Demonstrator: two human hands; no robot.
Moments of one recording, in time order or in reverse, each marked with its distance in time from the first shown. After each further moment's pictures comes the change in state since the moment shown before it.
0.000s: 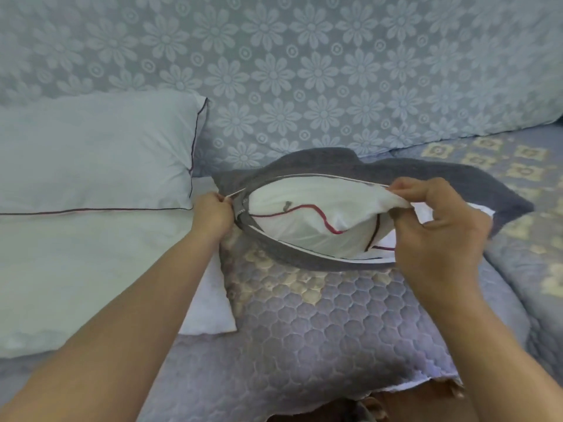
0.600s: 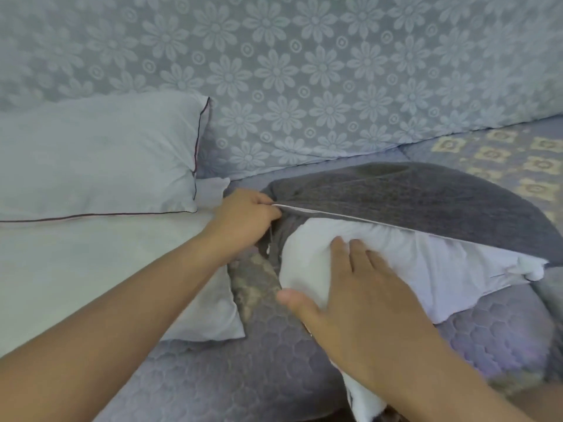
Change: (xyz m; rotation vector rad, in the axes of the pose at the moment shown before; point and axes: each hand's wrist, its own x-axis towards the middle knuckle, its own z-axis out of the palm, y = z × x) left_hand -0.062 0.055 -0.025 0.068 -0.441 0.191; right_hand -0.049 -0.068 0.025 -0.732 -1.062 0.215
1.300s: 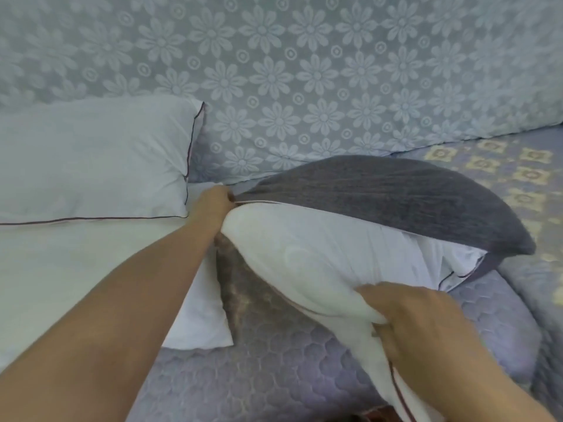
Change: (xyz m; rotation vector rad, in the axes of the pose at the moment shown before) left_hand 0.116 -0.075 -0.010 0.507 0.130 -0.157; right_hand 0.001 0.094 0.027 -0.048 0.386 -0.237
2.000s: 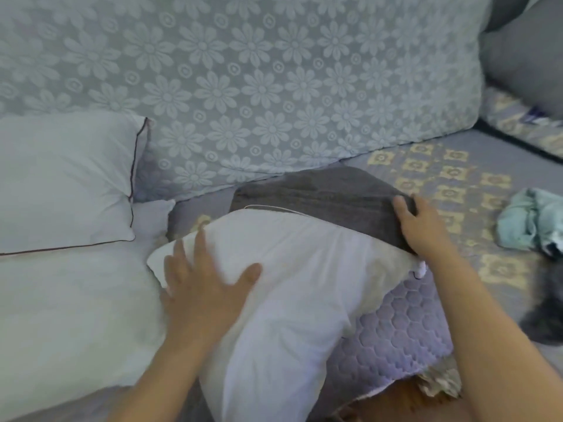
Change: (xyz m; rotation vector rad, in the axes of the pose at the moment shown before) left_hand -0.182 0.051 0.037 -0.153 0.081 -0.041; right_hand 0.085 0.183 0.012 0.436 0.133 0.828
